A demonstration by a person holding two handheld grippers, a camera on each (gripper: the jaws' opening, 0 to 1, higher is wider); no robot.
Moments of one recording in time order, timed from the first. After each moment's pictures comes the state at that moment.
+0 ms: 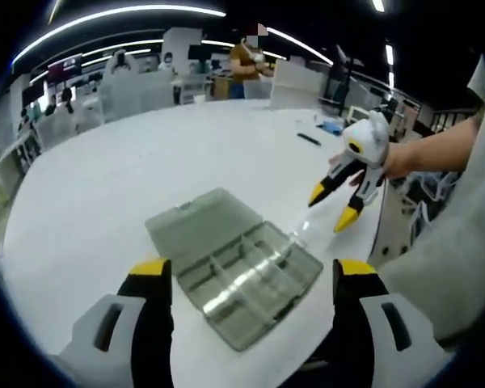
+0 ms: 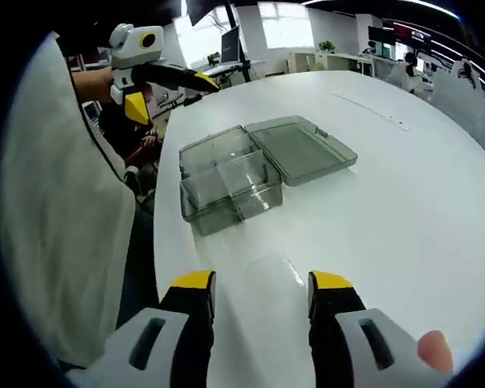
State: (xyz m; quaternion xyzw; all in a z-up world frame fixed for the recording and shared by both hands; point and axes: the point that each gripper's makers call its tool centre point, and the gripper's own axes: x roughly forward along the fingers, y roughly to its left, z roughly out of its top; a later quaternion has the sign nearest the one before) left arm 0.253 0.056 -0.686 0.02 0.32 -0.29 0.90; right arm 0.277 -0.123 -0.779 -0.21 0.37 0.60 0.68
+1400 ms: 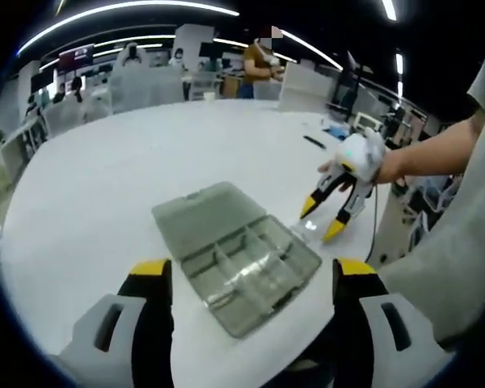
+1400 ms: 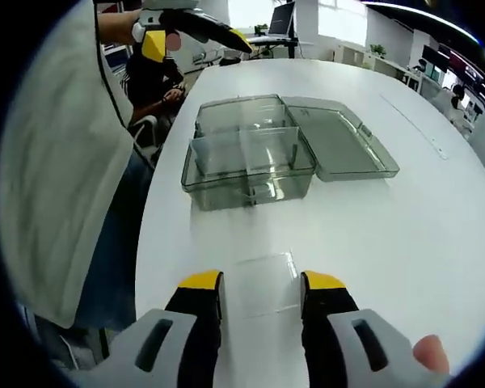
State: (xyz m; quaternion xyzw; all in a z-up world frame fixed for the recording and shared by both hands) left arm 0.239 0.063 -0.684 0.00 0.32 -0.27 0.91; right arm 0.274 -0.112 -0.808 -0.33 0.34 0.64 0.60
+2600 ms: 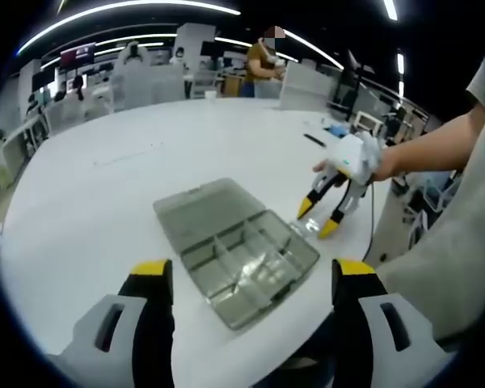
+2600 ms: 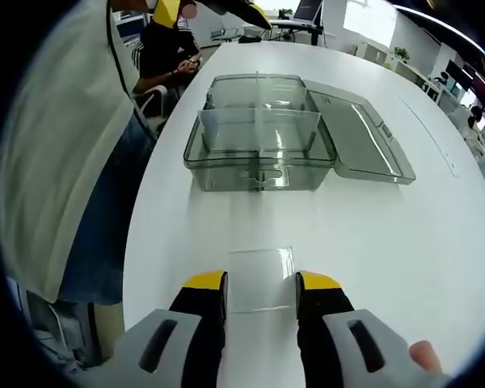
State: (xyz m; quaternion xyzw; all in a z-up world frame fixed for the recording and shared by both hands) left arm 0.232 0.069 -0.688 0.00 0.33 -0.27 0.91; right arm 0.274 -0.114 -0.819 -0.40 0.33 0.65 0.56
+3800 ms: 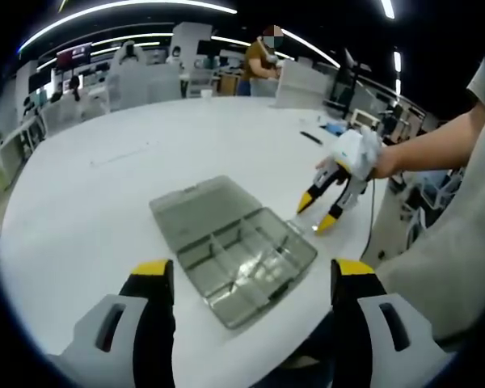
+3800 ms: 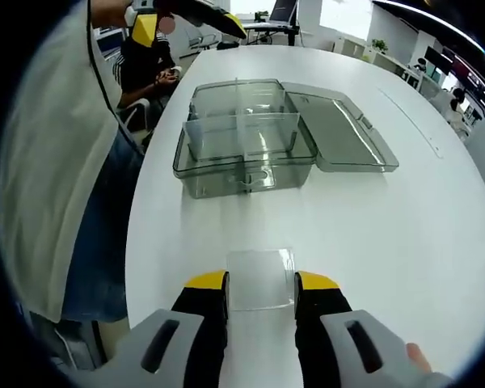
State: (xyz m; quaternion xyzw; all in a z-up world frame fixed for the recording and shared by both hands) left arm 0.230 0.066 -0.691 0.00 0.33 -0.28 0.90; right arm 0.278 -0.117 -0.813 -0.37 0.35 0.61 0.61
